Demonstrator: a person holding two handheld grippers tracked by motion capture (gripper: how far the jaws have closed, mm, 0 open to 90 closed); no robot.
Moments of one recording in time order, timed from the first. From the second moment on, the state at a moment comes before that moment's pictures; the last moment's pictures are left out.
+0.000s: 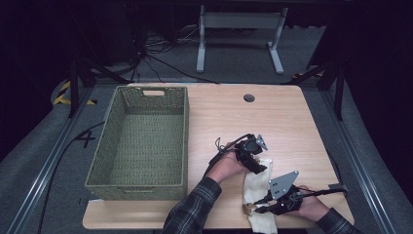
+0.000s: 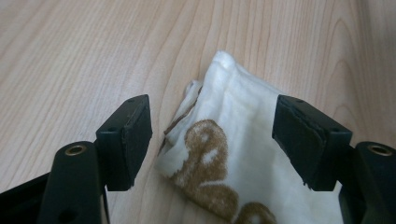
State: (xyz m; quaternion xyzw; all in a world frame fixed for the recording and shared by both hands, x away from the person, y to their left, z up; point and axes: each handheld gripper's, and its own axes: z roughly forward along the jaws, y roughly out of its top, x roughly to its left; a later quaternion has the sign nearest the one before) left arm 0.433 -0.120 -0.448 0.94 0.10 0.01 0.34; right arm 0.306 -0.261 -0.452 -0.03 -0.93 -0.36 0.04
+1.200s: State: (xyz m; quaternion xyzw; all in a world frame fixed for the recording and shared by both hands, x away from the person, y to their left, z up) left arm 0.417 -0.093 -0.381 0.94 0.10 0.04 0.32; right arm 0.328 -0.257 -0.417 -0.06 -0.92 -0.39 0.03
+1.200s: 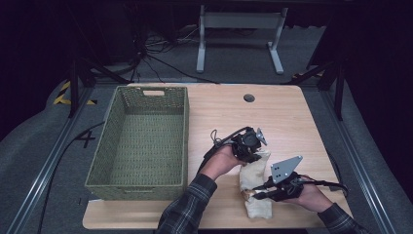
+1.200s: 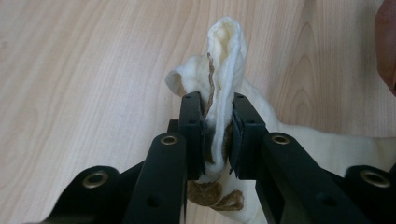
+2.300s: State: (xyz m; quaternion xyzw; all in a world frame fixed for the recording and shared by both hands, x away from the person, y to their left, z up) left arm 0.422 0.003 -0.283 0.92 0.11 0.12 0.35; right arm 0.385 -0.189 -0.309 -0.05 -0.89 -0.45 0.01
